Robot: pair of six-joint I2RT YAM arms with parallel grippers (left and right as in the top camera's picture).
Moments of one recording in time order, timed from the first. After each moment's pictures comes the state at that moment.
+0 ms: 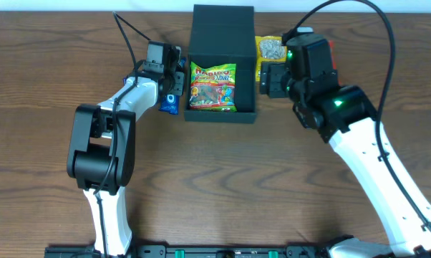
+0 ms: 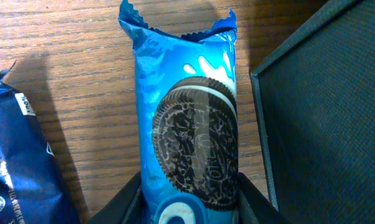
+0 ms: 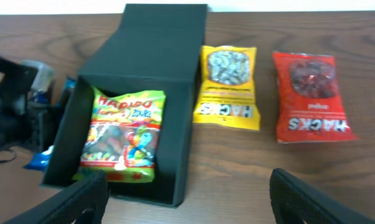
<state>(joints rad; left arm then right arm) -0.19 2.13 1.39 -0.25 0.06 -0.05 0.39 1.47 1.41 -0.69 0.15 0.31</state>
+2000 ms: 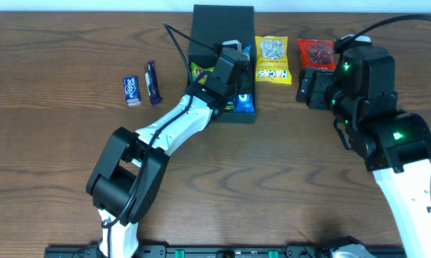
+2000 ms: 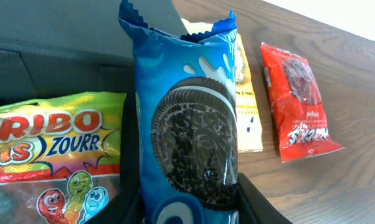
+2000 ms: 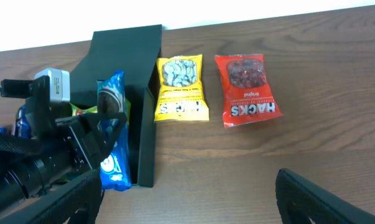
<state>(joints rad) -0.58 2.00 1.39 -0.05 0.00 -0.62 0.26 1.25 1.41 -0.85 0.15 0.31</state>
